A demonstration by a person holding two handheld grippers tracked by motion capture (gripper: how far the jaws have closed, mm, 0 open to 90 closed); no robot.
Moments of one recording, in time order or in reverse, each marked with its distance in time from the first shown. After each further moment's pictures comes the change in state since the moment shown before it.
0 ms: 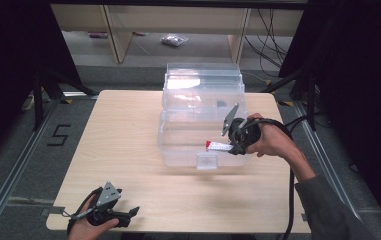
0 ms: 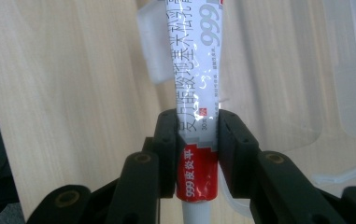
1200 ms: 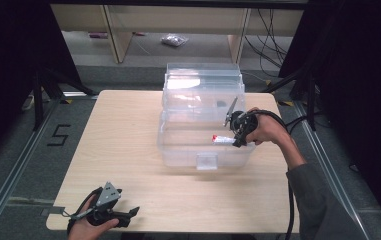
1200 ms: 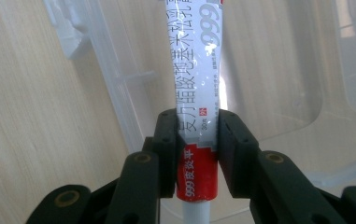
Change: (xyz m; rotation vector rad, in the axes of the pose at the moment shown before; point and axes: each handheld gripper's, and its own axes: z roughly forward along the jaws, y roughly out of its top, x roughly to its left) left arm 0.000 0.000 0.000 -0.001 -0.006 0.000; right arm -0.059 -0.009 0.048 0.085 0.048 0.057
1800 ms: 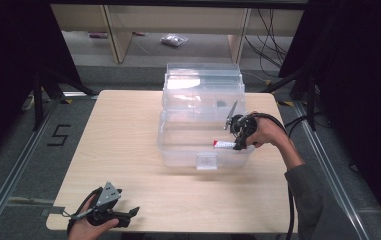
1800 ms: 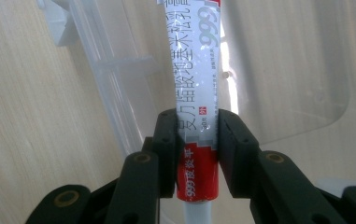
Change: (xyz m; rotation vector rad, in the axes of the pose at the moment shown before) left arm 0.000 0.000 0.000 0.000 0.001 -0.001; right arm -0.006 -0.005 0.020 0.017 0.045 -0.010
